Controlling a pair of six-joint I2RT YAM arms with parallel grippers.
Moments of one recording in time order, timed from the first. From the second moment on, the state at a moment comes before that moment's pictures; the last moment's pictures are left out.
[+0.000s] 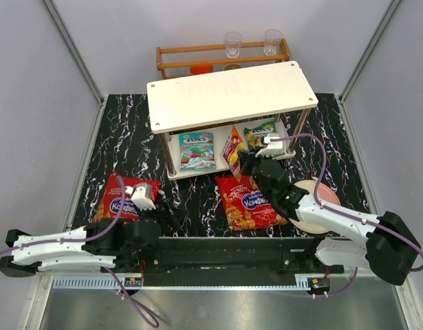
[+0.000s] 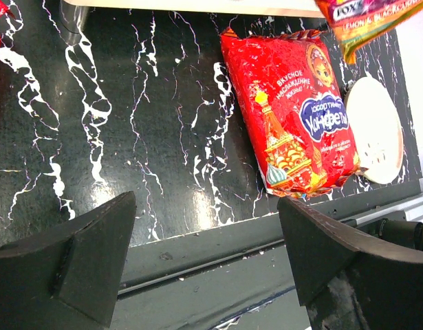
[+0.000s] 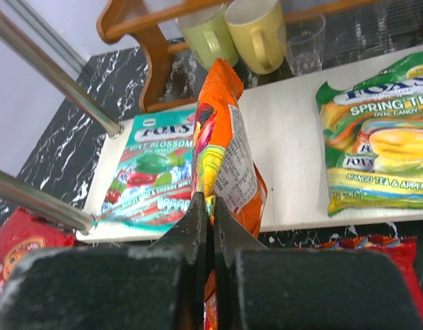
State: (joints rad) left arm -1.44 0.43 0.50 -0.79 -0.82 -1.22; right arm 0.84 1.15 0.62 0.39 0.50 0.46
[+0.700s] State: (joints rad) left arm -1.44 0.38 0.50 -0.80 -0.84 -1.22; right arm 0.78 1.51 0.73 0.60 0.68 0.65
